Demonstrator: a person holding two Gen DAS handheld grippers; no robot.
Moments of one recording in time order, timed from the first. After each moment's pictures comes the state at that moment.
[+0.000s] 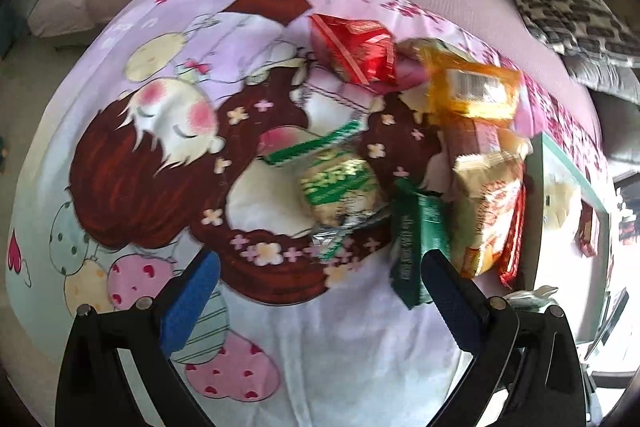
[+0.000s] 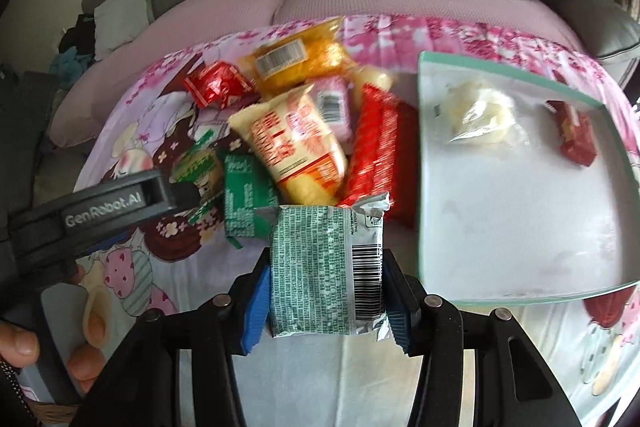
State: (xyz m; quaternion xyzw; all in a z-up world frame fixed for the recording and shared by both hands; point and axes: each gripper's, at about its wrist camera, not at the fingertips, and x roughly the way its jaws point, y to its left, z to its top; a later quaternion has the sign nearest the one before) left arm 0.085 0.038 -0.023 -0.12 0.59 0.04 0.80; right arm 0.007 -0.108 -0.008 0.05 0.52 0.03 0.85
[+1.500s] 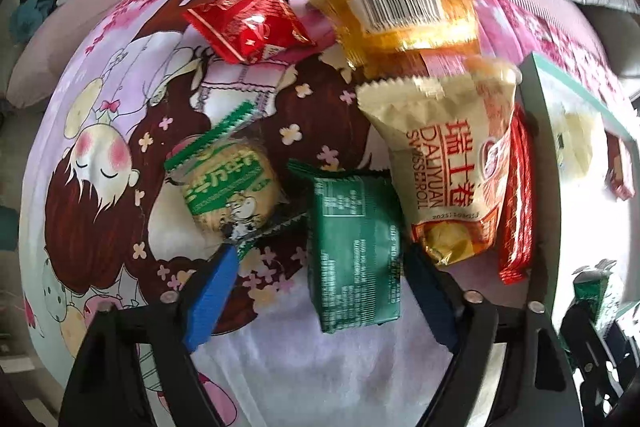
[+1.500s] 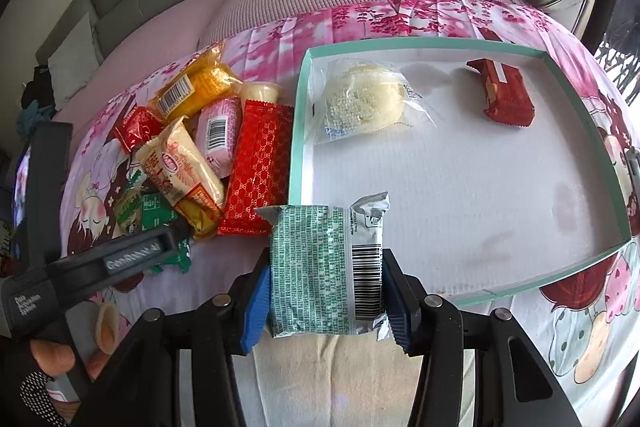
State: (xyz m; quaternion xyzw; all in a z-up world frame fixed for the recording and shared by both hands) left arm 0.119 -0.010 -0.075 0.00 0.62 0.02 0.79; right arm 0.009 -0.173 -0.019 0.12 0.53 -0.05 0.84
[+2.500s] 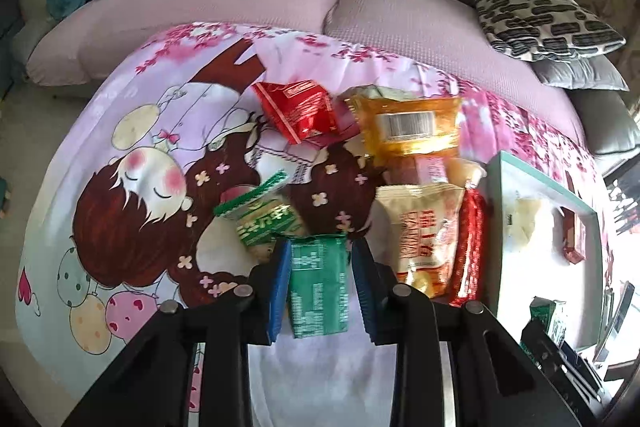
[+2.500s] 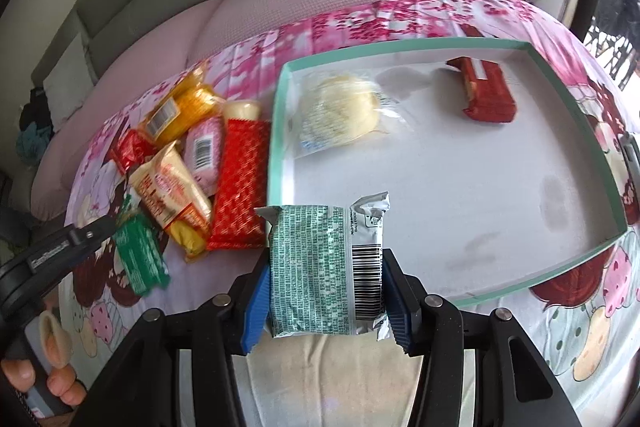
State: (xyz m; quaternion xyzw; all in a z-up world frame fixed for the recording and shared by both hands) left arm 0.079 0.010 0.010 -0.08 0.52 0.03 0.85; right arm 0.006 -0.197 -0.012 0.16 0.51 -0.08 0.84
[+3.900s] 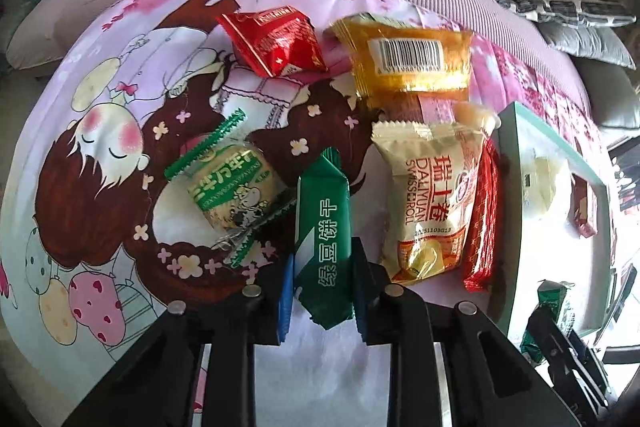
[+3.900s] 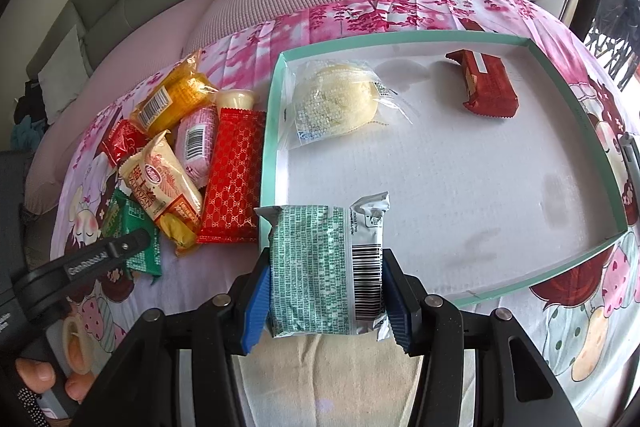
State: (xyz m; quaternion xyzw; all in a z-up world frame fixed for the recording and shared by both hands) left arm 0.093 0.005 -0.038 -0.09 0.58 0.01 0.81; right arm 0.010 -0.193 -0.019 0.14 0.53 -0.07 0.83
